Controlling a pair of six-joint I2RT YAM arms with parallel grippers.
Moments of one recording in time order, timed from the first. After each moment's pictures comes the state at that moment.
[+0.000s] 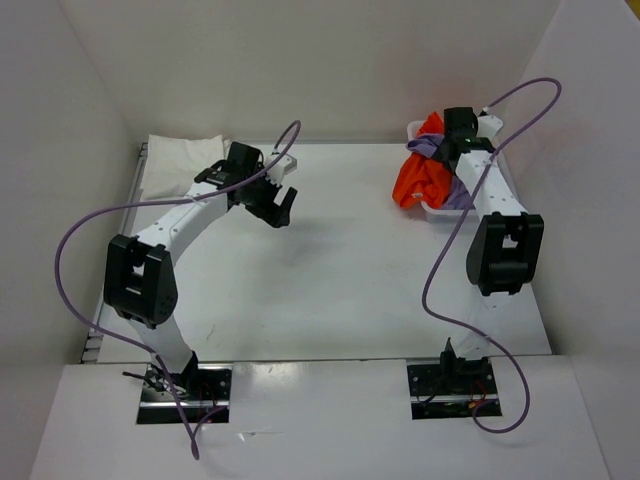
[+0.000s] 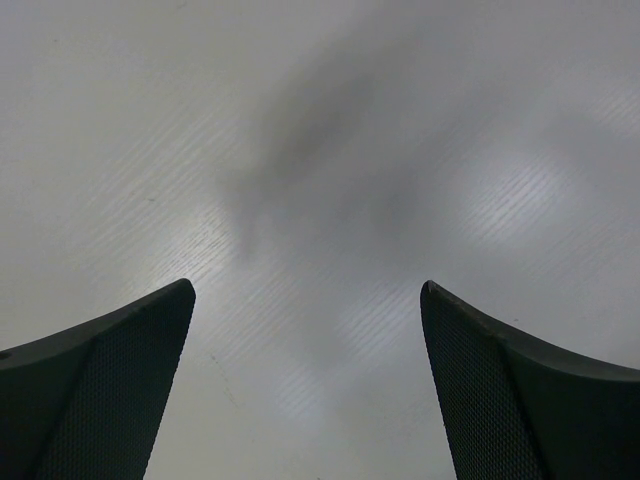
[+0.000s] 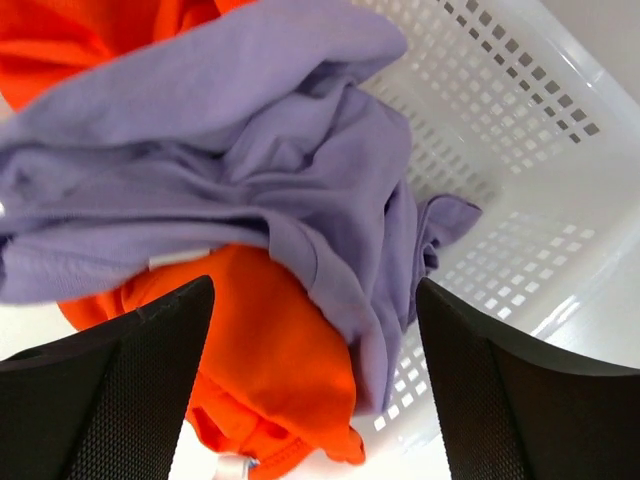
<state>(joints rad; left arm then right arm) -0.32 1.74 1.45 -0.61 0.30 0.23 0.00 1.92 1.73 -0.63 0.54 0.58</state>
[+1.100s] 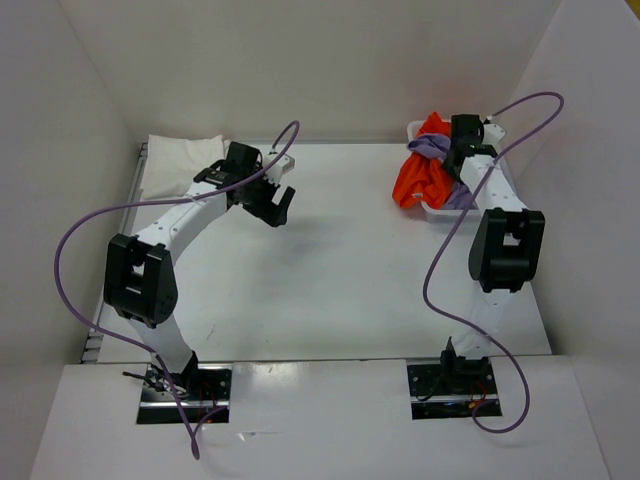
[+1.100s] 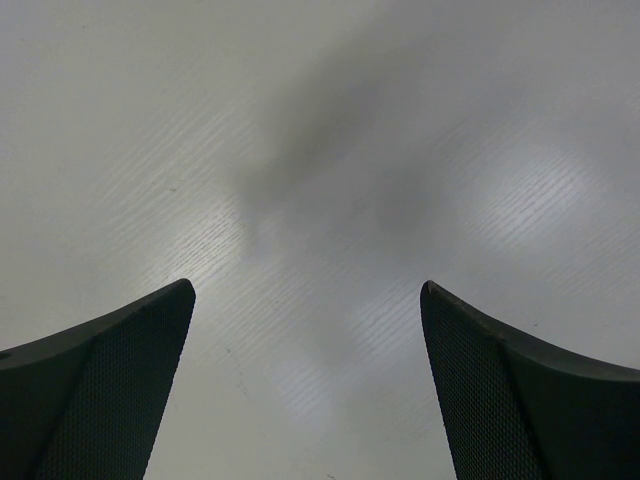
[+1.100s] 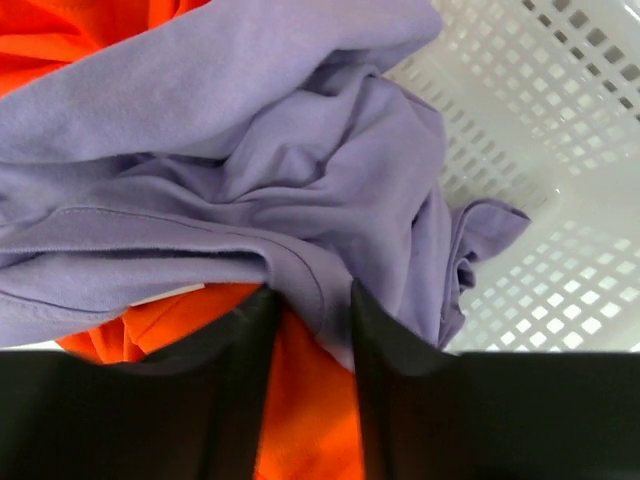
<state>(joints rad) -0.32 1.75 1.45 -0.61 0.26 0.23 -0.06 1.96 1.68 -0.53 0.41 0.62</state>
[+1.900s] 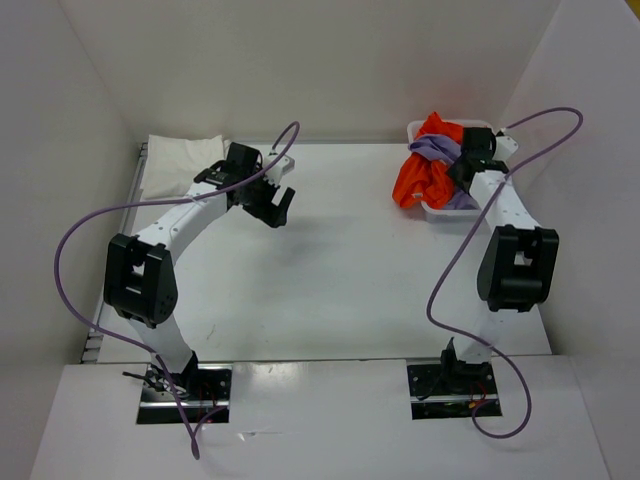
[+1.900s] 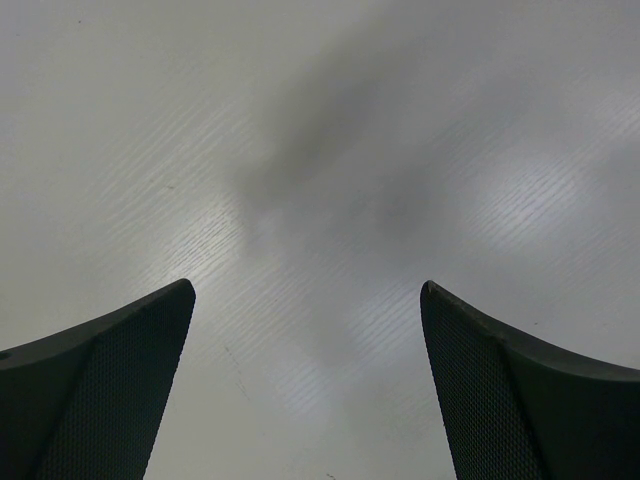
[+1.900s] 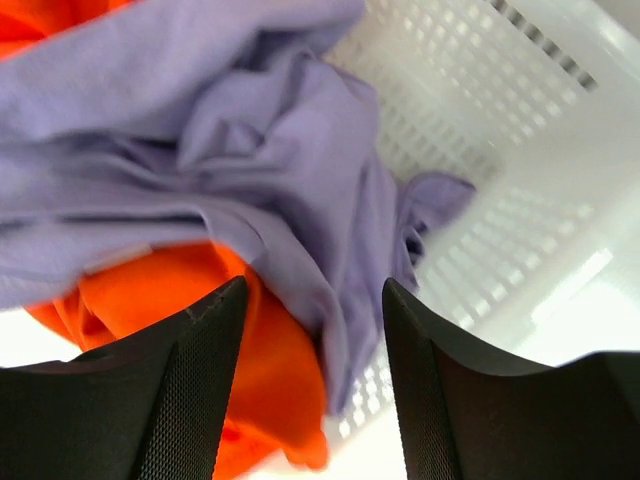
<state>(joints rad) -0.32 1.75 1.45 -0.61 0.26 0.23 -0.09 1.80 1.48 -0.45 0.41 0.64</state>
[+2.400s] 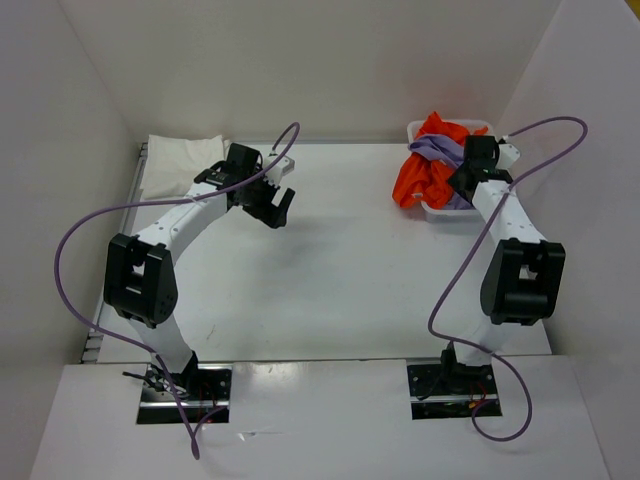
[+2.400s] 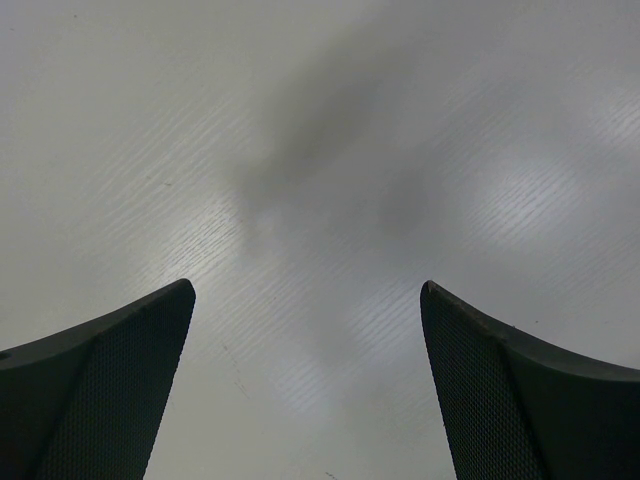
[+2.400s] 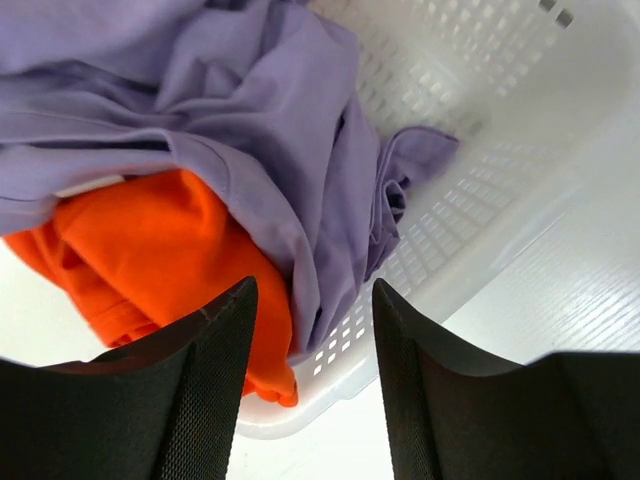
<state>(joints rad) -0.32 1.75 1.44 -0.61 0.26 0.23 -0.10 1.66 1.35 -0.45 0.37 0.65</state>
